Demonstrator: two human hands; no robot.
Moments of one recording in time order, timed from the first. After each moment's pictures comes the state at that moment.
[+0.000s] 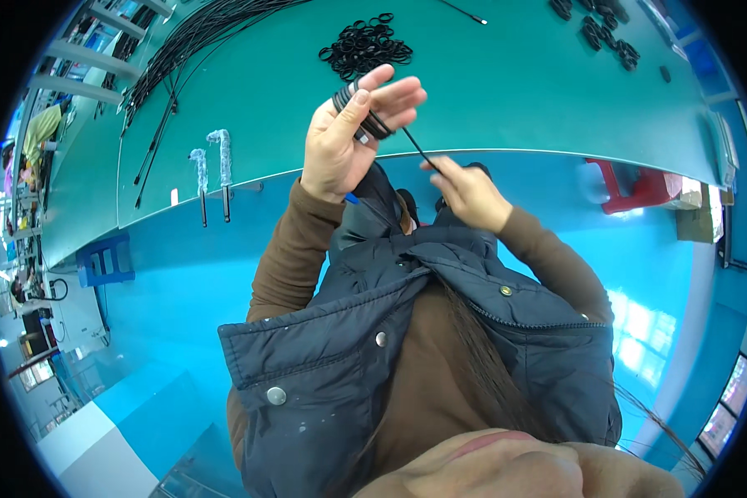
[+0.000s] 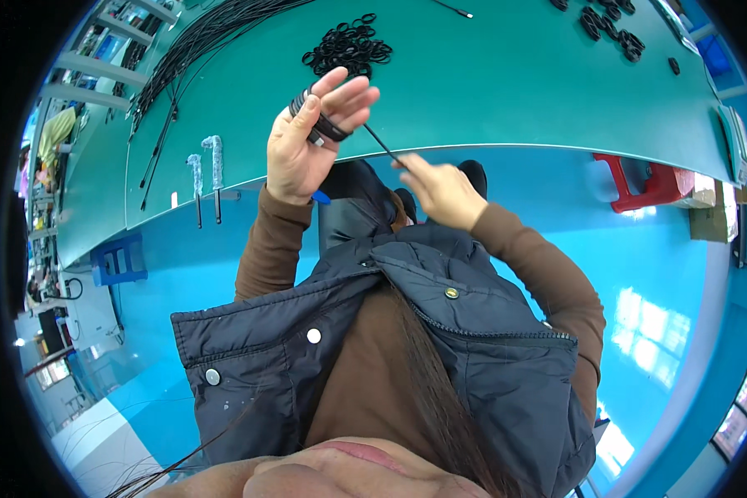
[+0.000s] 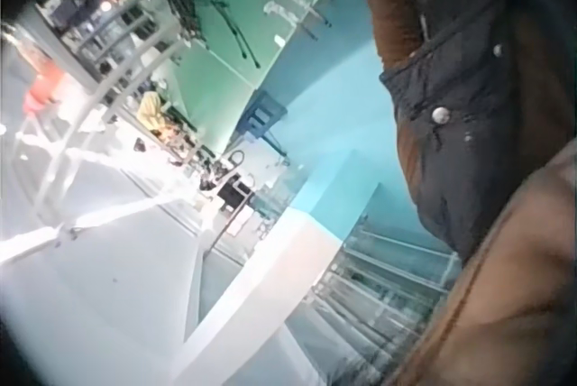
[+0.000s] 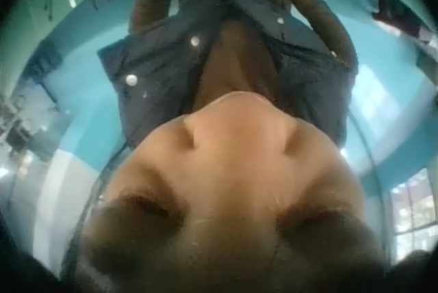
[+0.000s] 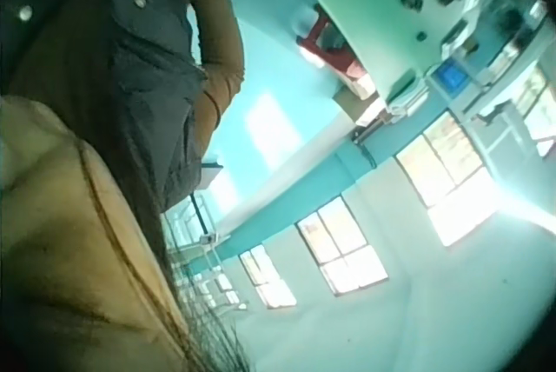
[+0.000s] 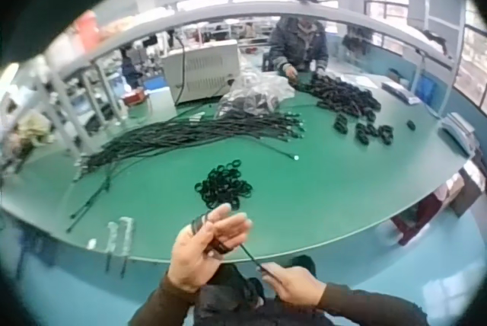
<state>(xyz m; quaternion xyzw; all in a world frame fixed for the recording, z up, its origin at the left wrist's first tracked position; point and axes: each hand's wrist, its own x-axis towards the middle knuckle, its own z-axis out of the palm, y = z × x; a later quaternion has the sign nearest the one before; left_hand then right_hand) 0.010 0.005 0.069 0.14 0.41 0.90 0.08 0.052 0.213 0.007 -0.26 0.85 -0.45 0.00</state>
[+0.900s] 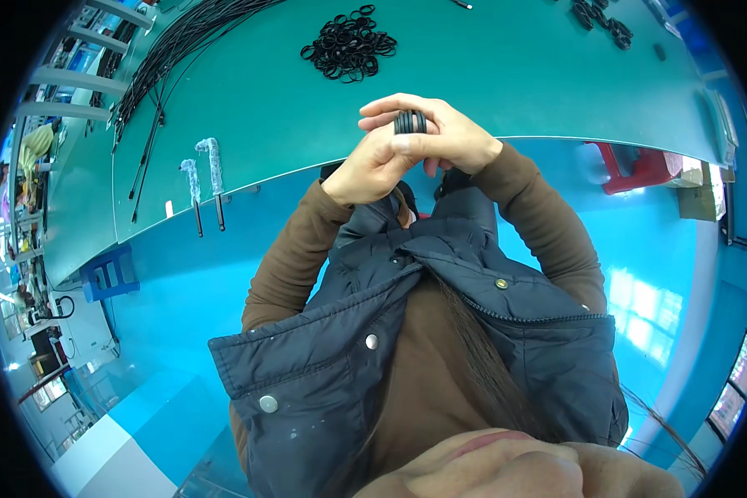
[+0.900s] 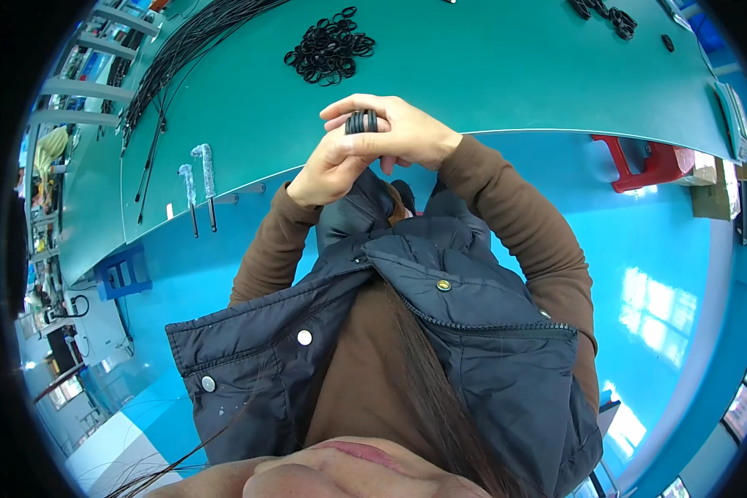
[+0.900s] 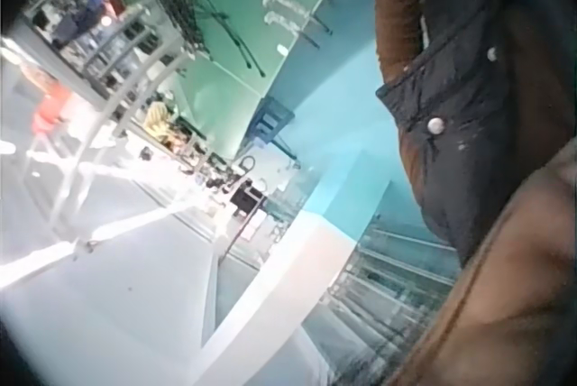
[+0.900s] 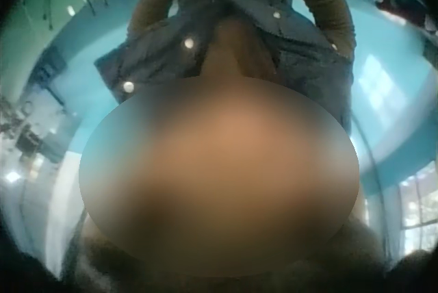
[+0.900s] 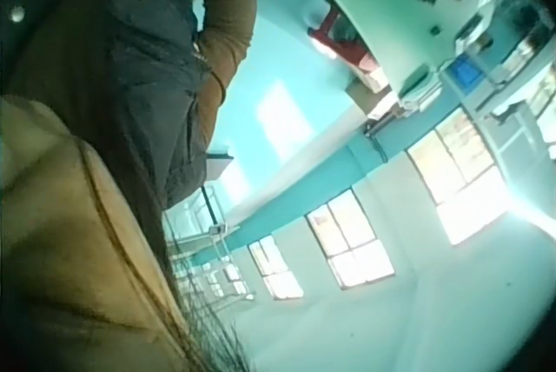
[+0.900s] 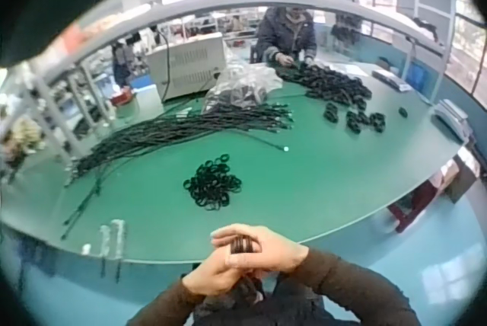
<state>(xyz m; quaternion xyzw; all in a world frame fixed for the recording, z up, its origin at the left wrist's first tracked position) 0.010 0.024 0.031 0.33 0.58 0.72 0.17 -0.007 0.189 0.069 -0.22 0.59 -0.73 0.26</state>
